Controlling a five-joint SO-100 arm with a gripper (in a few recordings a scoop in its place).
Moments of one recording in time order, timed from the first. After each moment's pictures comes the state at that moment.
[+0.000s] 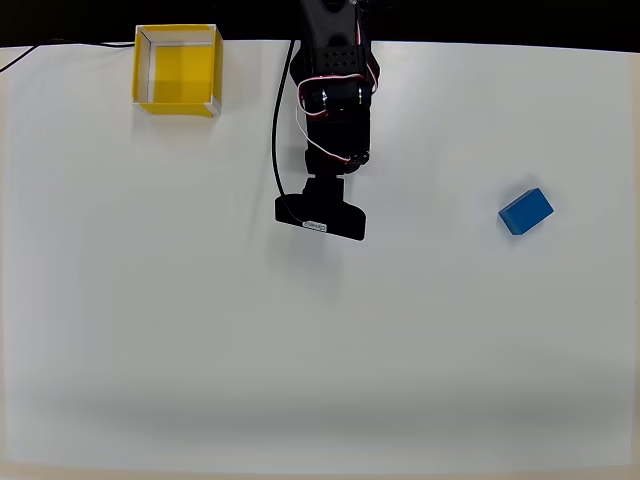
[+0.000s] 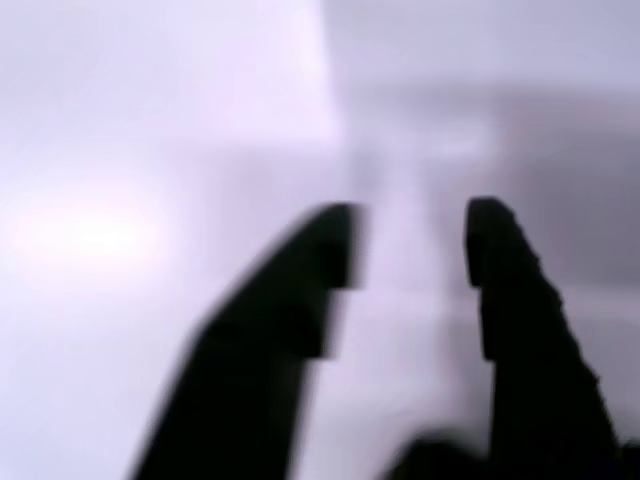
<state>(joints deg) -9.1 167.0 158.7 77.6 -78.0</state>
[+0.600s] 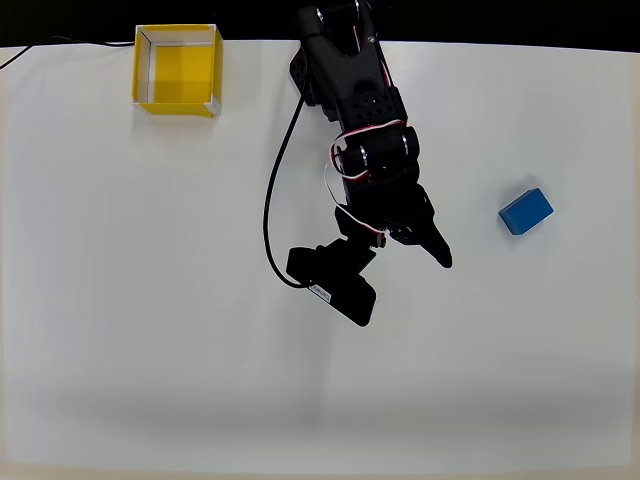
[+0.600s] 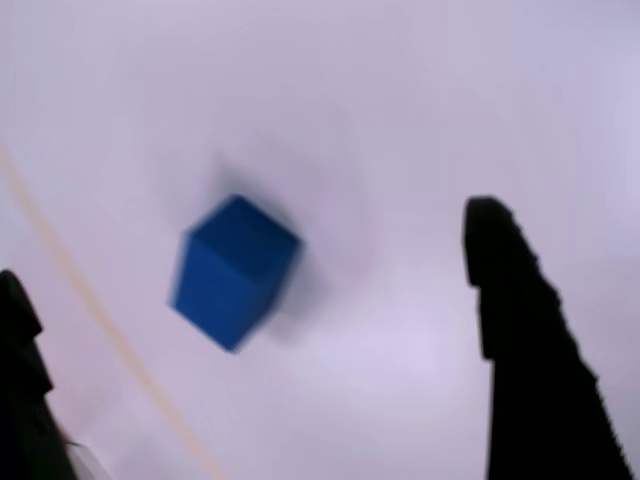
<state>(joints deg) -20.7 118.2 103.7 73.4 -45.7</state>
